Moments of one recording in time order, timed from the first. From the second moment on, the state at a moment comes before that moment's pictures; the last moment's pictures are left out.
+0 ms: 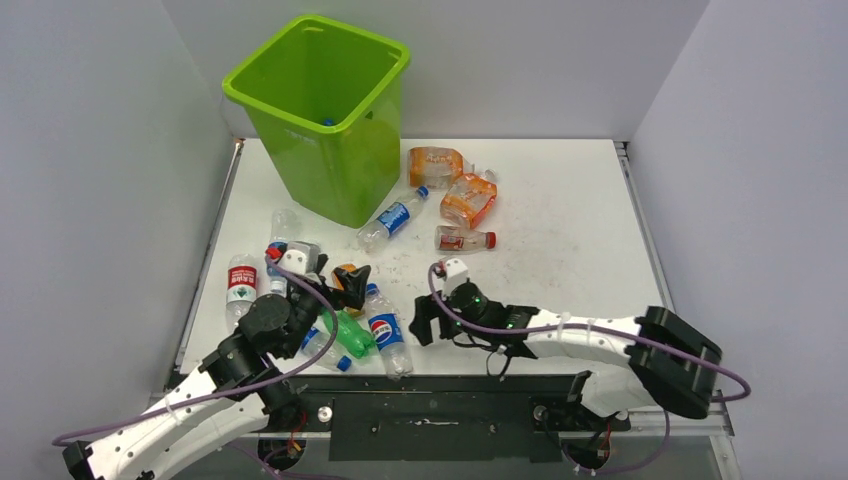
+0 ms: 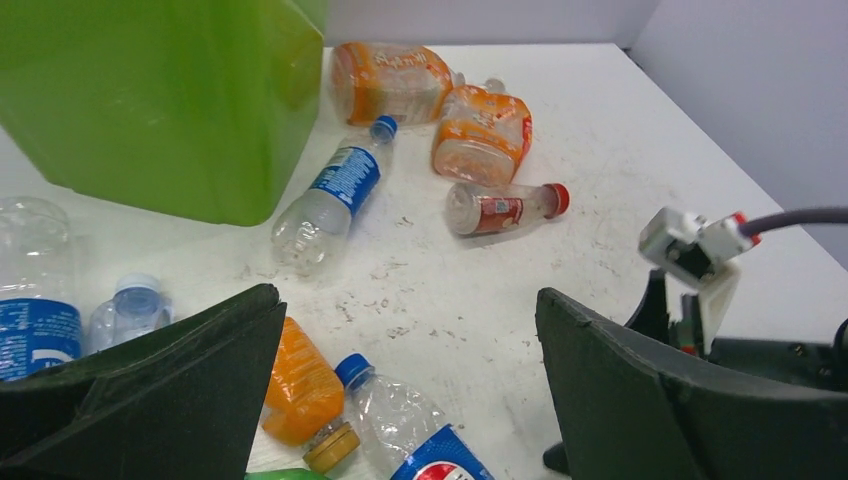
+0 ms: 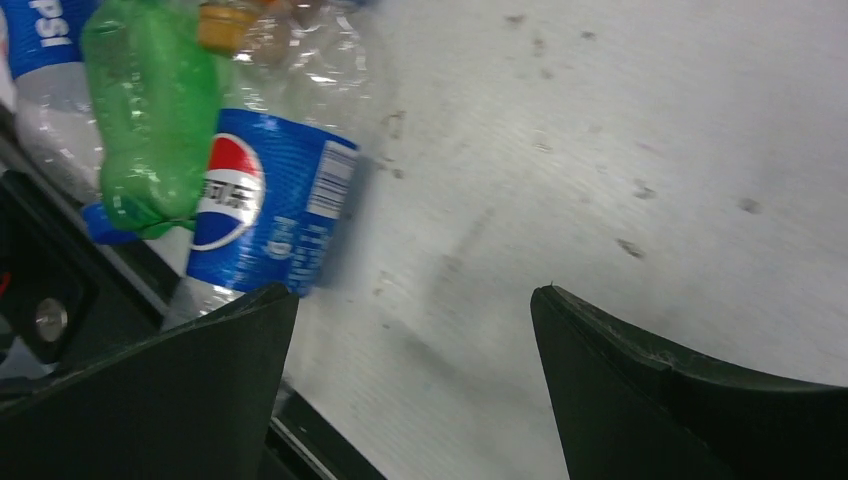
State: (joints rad) left arm -0.90 0.50 0.56 -0.12 -0.48 -0.26; right arm 1.00 1.24 0.53 0.08 0.15 0.53
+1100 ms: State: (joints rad) left arm -0.92 0.38 0.52 -0.11 -0.63 -0.33; right arm 1.29 1.66 0.89 -0.13 0.30 0.59
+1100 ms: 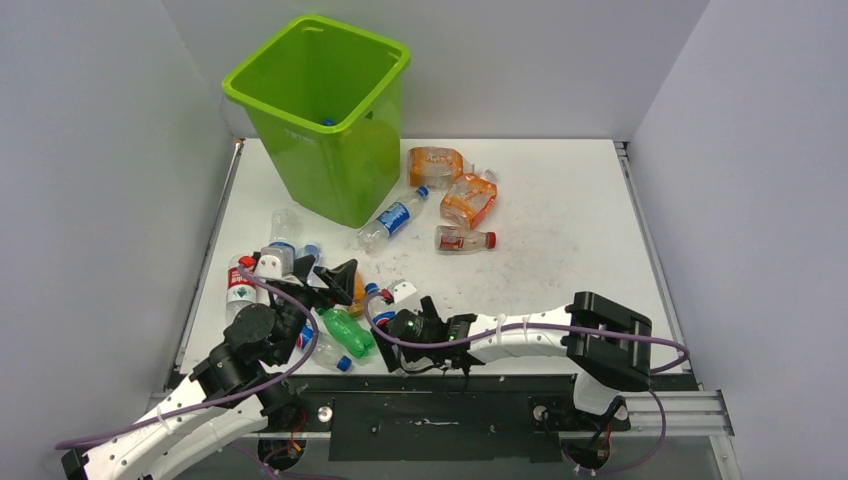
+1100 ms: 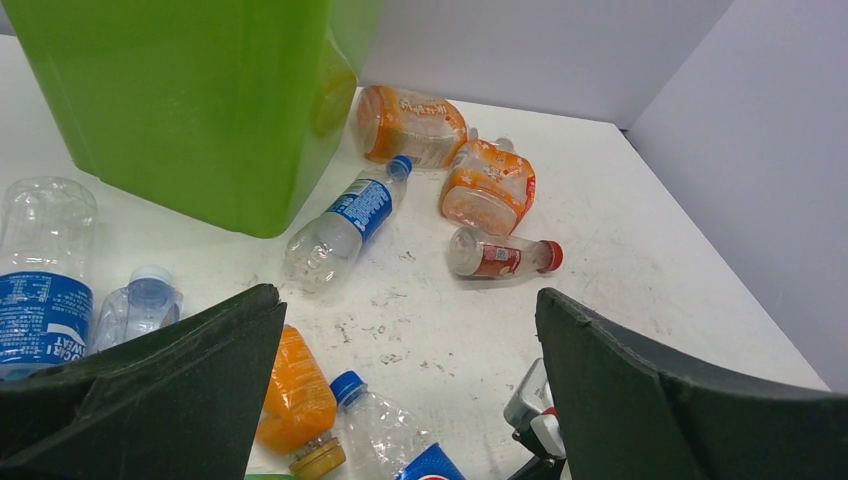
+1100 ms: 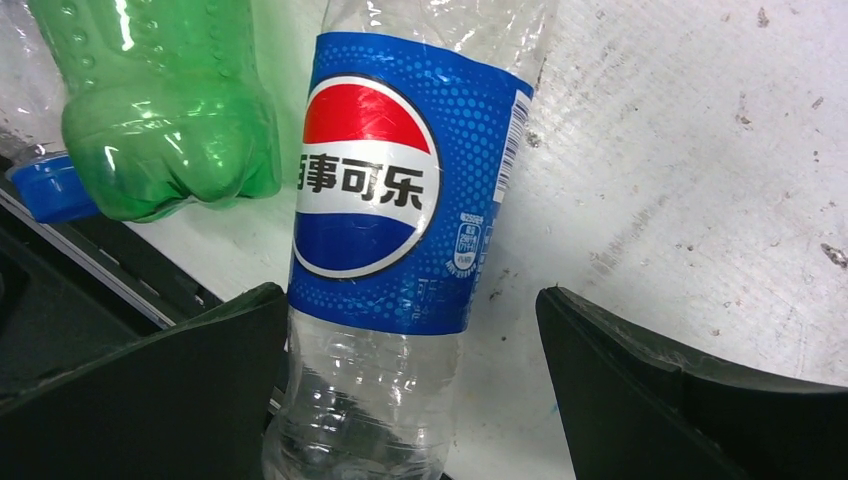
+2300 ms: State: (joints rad) left arm -0.94 0.42 0.48 -0.03 -0.57 -0.44; right arm 1.28 0.80 0.48 0.05 0.57 0.52
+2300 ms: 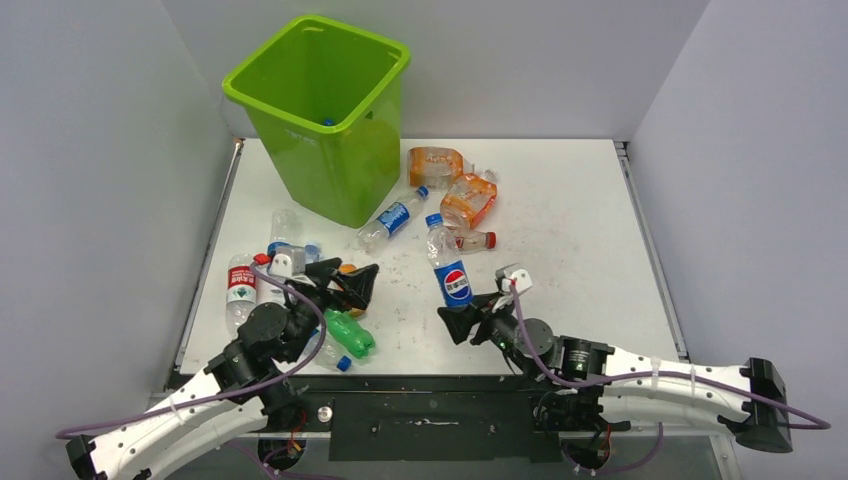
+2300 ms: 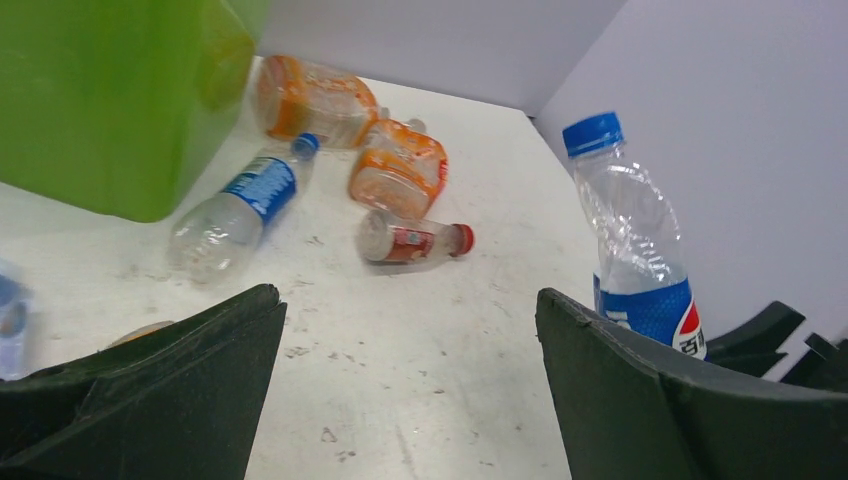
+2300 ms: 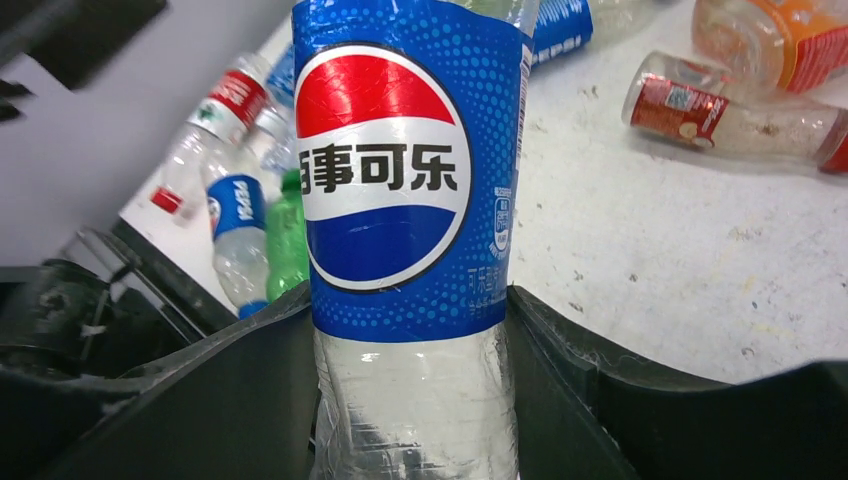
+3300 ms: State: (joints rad) left arm -0.94 0.88 0.40 0.71 0.03 -0.65; right arm 1.28 0.81 0.31 0.60 0.41 0.33
